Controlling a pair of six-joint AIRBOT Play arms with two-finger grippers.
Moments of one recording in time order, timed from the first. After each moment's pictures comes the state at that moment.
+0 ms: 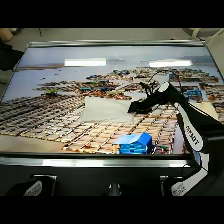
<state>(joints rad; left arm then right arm) 0.19 -0.99 1.42 0.78 -1.04 -1.24 0.11 -1.82 1.38 -0.84 1.21 1.19</state>
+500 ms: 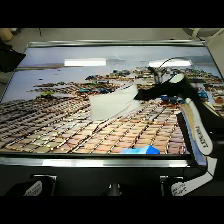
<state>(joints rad) 0.19 -0.99 1.42 0.78 -1.06 -1.24 -0.02 -1.71 1.49 -0.71 1.21 1.03</state>
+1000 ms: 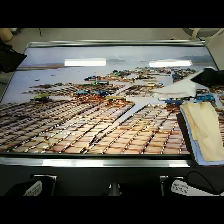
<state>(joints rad) 0.19 -1.00 1.42 0.78 -1.06 -1.24 -0.53 -1.37 1.60 -0.84 1.42 1.12</state>
